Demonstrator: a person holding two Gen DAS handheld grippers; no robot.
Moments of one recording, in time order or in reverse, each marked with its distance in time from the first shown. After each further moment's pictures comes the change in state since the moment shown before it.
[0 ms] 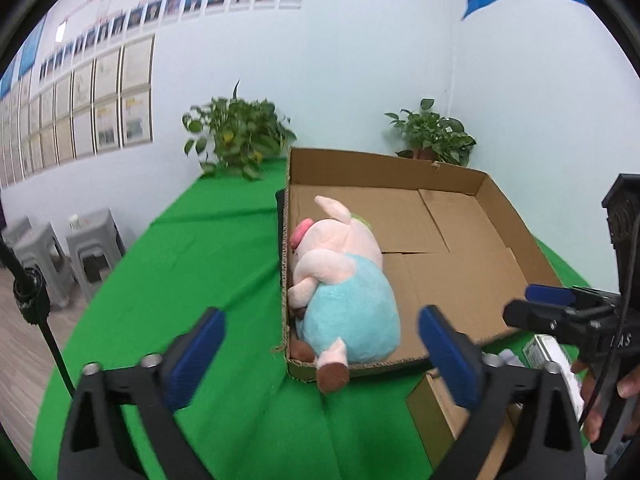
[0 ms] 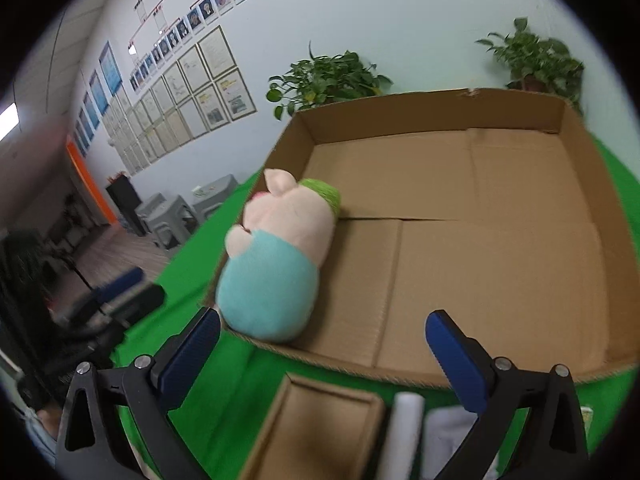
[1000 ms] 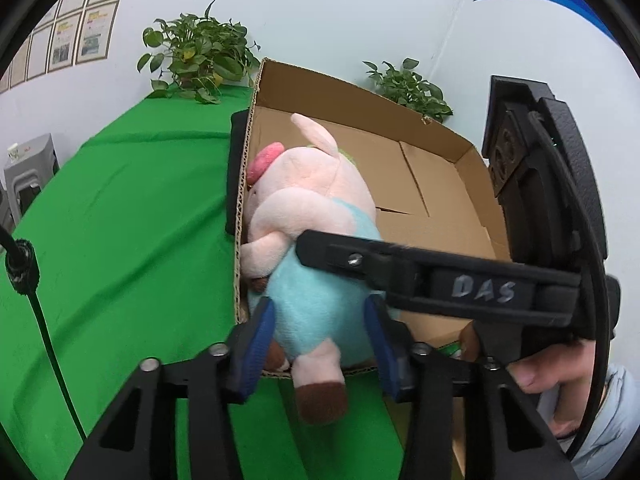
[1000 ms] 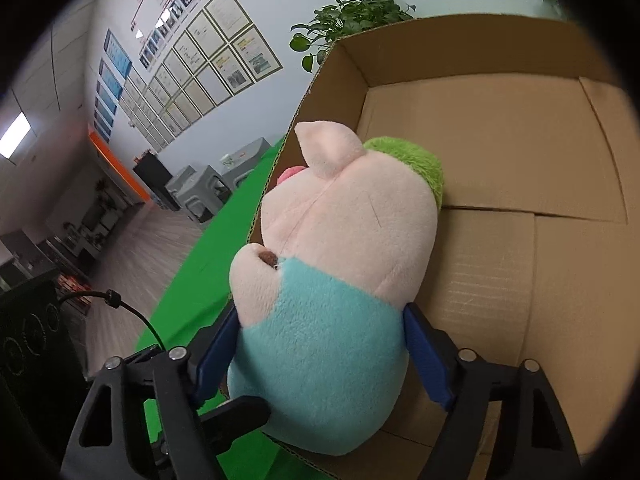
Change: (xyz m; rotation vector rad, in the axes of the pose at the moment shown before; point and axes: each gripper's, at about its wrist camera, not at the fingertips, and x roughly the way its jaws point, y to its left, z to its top) left arm 0.135 0.050 0.000 -0.160 0.240 -0.263; right arm 0.130 0.037 0.043 0.038 0.180 0.180
